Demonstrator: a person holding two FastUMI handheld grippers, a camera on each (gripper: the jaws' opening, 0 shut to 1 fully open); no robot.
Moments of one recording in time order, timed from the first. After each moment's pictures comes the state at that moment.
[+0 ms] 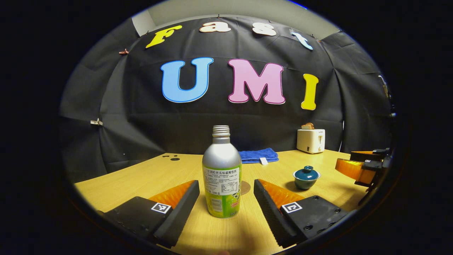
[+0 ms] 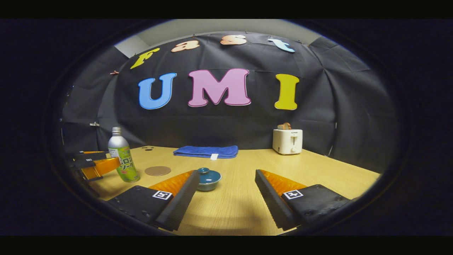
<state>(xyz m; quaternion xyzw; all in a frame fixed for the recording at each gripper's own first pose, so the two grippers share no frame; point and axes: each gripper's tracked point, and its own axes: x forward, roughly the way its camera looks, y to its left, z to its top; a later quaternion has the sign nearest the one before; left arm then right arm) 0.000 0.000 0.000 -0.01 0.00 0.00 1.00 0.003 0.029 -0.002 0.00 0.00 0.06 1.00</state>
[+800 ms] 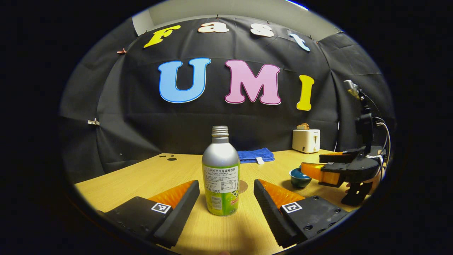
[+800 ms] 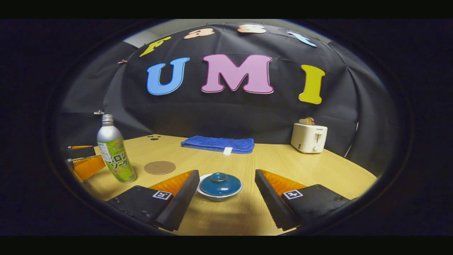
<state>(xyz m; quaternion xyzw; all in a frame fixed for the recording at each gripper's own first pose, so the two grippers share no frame) -0.009 0.001 0.000 -0.01 0.00 -0.02 1.00 0.075 0.069 -0.024 -0.05 0.06 0.09 0.99</state>
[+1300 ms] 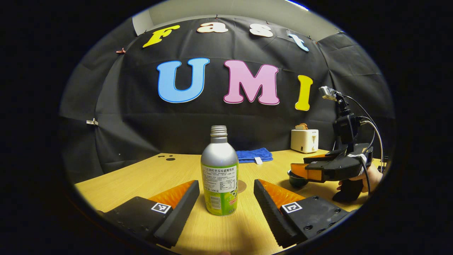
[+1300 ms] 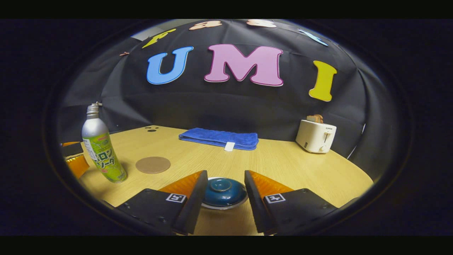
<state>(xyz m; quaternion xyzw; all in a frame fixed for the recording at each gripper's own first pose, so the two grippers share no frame) -0.009 -0.002 0.000 0.00 0.00 -0.03 1.00 0.102 0.079 -0.042 -0.07 0.11 0.10 0.99</state>
